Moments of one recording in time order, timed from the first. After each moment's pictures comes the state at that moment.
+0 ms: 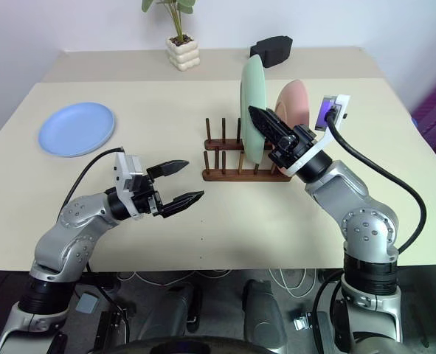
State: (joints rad) left arm -0.21 0.45 -0.04 -0.32 -0.52 0.34 -0.84; right arm -0.39 -0.41 -0.23 -0.37 1.22 0.67 0.26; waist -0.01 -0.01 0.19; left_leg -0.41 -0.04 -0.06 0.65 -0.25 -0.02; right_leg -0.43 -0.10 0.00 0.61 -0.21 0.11
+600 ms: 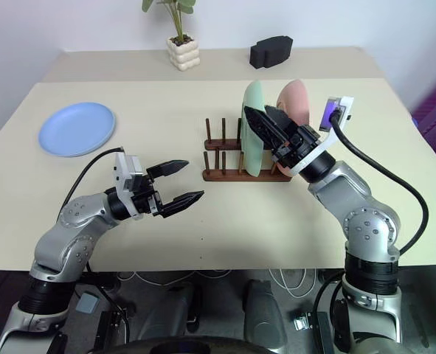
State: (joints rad) left arm -0.21 0.45 -0.04 -0.32 -0.52 0.34 -0.84; right arm -0.39 -0.43 -0.25 -0.35 1.18 0.67 0.32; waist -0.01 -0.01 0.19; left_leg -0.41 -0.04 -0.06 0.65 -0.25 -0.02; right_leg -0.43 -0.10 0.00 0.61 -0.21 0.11
